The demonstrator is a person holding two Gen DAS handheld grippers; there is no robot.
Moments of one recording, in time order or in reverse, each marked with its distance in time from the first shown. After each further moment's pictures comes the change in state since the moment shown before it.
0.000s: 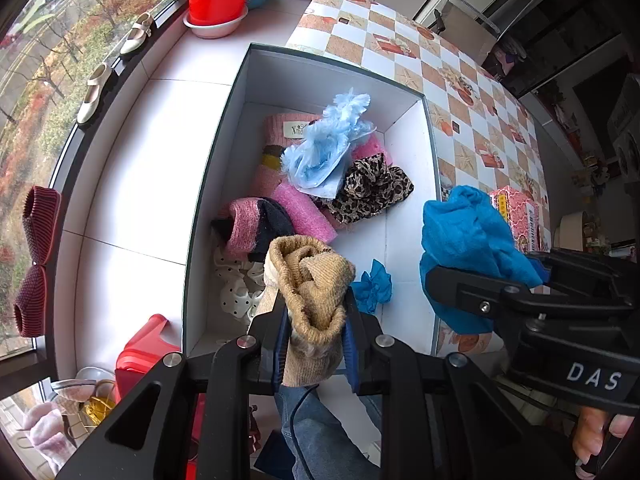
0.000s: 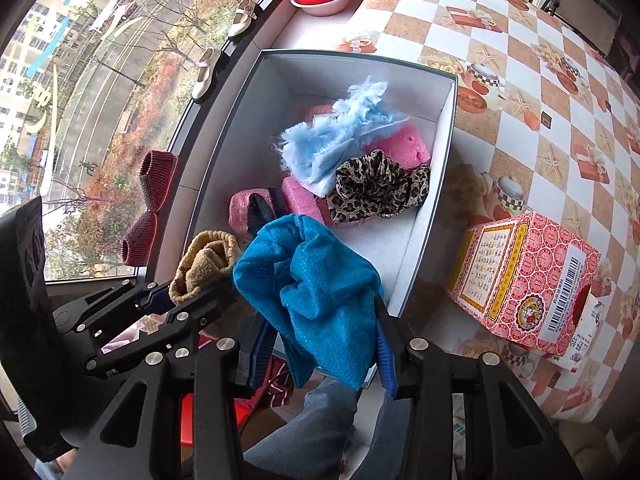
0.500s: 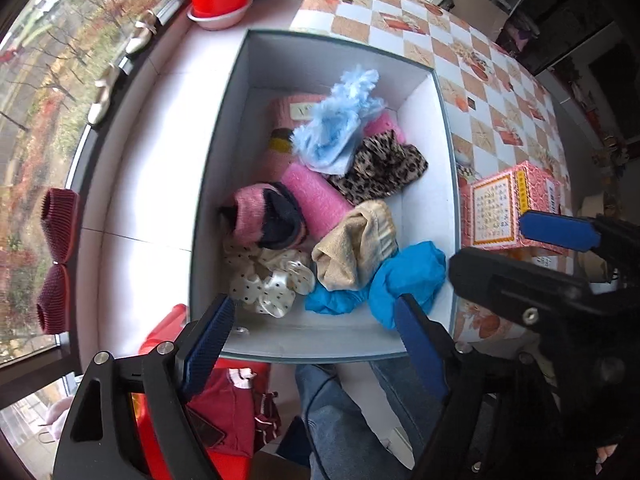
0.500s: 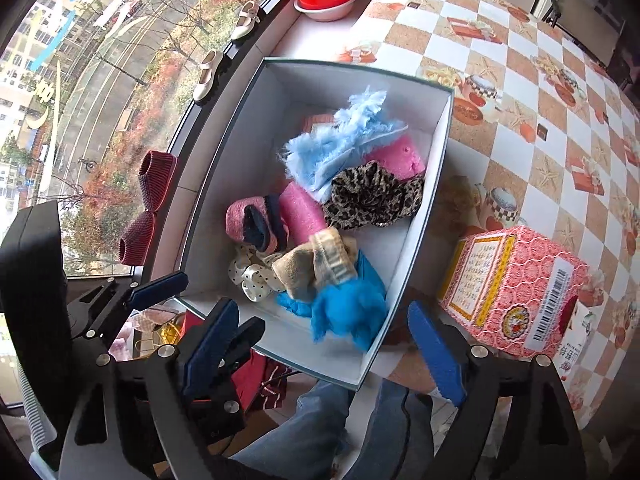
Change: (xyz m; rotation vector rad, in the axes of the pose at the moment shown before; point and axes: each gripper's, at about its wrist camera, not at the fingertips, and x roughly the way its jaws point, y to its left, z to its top) left arm 0.011 -0.011 -0.001 0.035 0.072 0.081; right arm -0.010 -0.002 0.001 -0.021 -0.029 -0.014
